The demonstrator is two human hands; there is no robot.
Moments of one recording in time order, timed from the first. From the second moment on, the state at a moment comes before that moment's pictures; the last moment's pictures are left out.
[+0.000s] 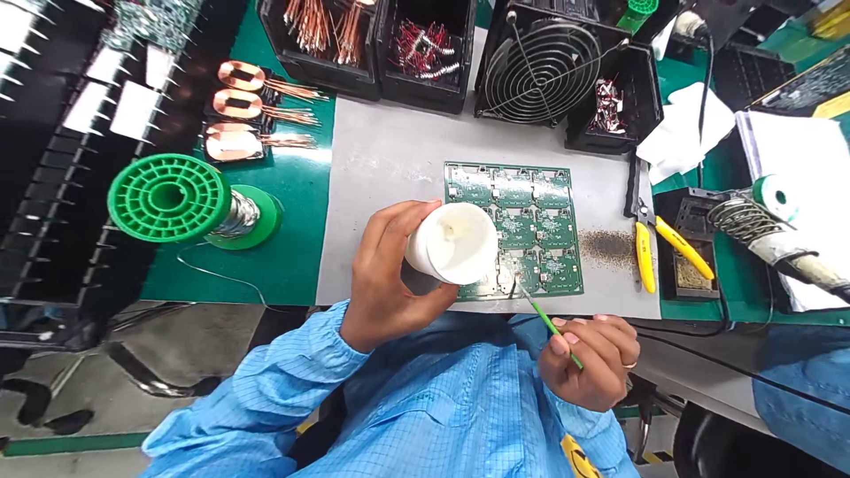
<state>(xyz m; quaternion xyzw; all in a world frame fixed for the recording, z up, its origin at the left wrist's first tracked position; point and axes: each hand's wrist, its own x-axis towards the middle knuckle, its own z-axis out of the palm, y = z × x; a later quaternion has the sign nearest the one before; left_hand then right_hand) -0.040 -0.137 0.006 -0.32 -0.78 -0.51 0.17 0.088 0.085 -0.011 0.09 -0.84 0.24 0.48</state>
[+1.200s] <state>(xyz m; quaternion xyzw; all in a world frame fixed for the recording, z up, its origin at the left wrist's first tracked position) -0.043 -0.135 0.003 -0.33 -0.78 -0.49 0.21 0.070 0.061 0.025 0.17 -0.83 0.27 0.45</state>
